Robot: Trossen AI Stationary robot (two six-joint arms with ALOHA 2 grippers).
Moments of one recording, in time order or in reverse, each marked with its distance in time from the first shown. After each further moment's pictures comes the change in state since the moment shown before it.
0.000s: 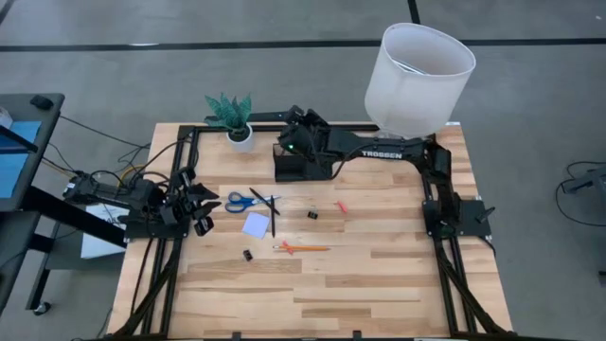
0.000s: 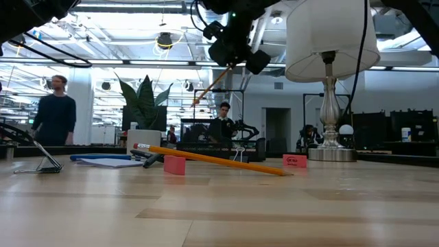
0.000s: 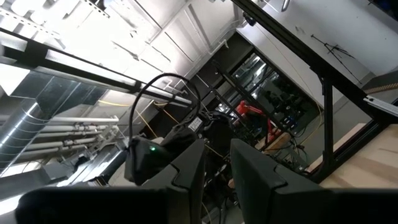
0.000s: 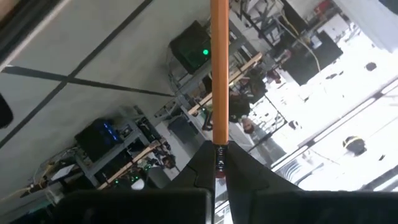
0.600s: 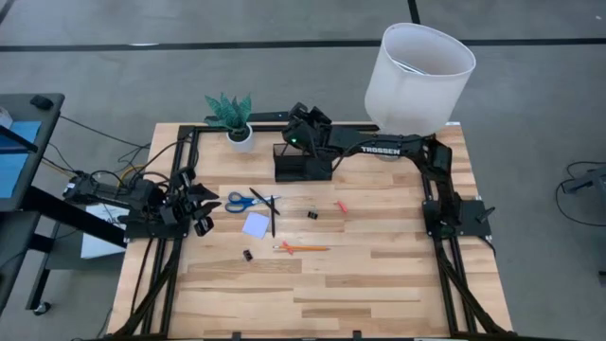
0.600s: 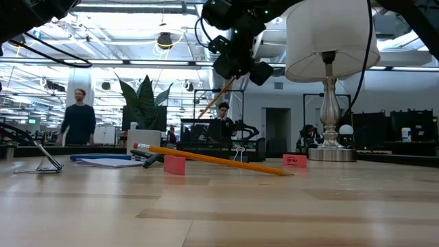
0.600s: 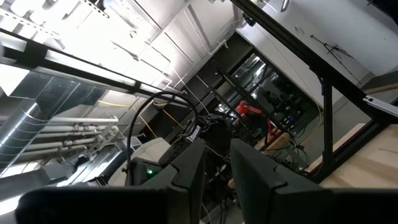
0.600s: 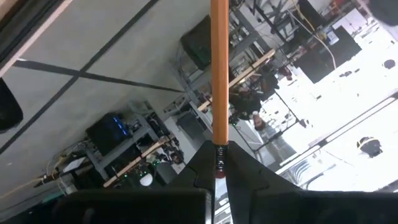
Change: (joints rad) left arm 0.000 0.000 0.000 0.000 0.002 0.000; right arm -0.067 0.000 -0.079 0.084 -0.014 -0.024
